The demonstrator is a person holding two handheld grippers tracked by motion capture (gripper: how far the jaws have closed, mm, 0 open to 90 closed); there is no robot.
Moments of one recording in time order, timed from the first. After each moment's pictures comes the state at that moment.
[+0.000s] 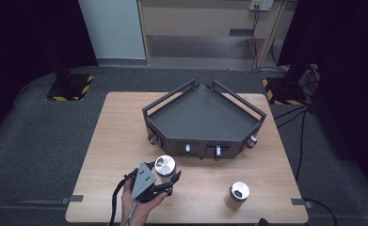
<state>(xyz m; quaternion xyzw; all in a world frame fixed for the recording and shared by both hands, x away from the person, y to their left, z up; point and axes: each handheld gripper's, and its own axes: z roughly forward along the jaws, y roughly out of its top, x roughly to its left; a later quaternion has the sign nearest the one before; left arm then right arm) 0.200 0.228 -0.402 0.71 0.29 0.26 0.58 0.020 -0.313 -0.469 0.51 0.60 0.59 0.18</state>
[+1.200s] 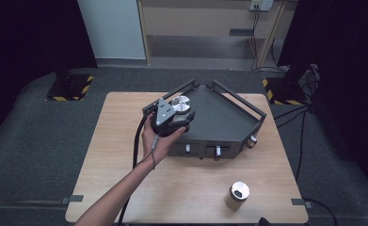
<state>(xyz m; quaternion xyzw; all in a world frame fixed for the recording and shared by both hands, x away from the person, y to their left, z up) 0.331 0.170 -0.333 0.72 0.28 0.34 0.54 0.024 -0.313 -0.470 0.51 0.60 0.59 0.18</state>
